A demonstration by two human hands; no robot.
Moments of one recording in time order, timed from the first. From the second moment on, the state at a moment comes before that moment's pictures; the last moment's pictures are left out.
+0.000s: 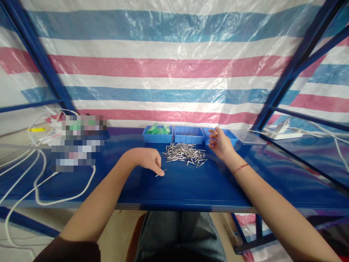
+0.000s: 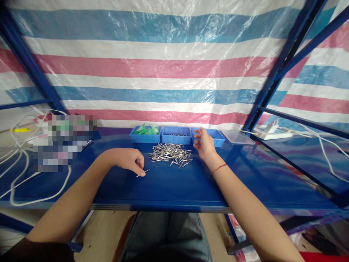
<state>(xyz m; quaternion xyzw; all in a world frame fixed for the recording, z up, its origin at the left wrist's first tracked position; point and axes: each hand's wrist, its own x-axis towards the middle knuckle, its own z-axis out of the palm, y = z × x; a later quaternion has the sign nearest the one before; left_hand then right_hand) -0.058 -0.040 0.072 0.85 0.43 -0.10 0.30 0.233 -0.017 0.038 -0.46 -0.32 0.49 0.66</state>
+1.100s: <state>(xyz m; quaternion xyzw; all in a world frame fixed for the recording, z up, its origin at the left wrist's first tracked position) 0.041 -0.009 0.013 0.77 0.33 0.47 0.27 0.209 -0.032 0.034 -0.38 -0.77 0.12 0.50</state>
